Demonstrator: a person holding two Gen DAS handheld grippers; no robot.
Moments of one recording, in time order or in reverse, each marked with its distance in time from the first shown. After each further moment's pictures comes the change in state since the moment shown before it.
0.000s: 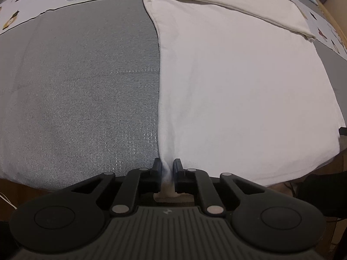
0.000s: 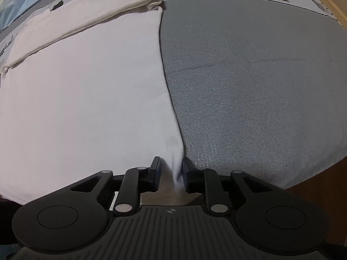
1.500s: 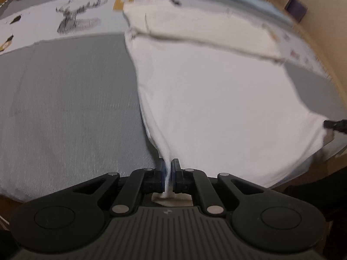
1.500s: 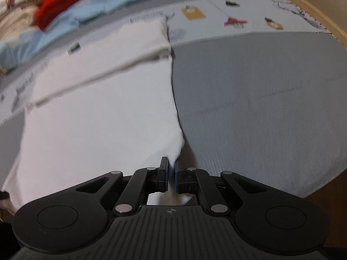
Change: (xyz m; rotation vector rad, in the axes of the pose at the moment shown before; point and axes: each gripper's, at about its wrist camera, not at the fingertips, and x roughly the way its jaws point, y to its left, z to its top) left arm -0.051 -0.005 -0.005 0.014 -0.191 -0.123; right arm -0.061 -0.010 -0.004 0.059 -0.229 0.115
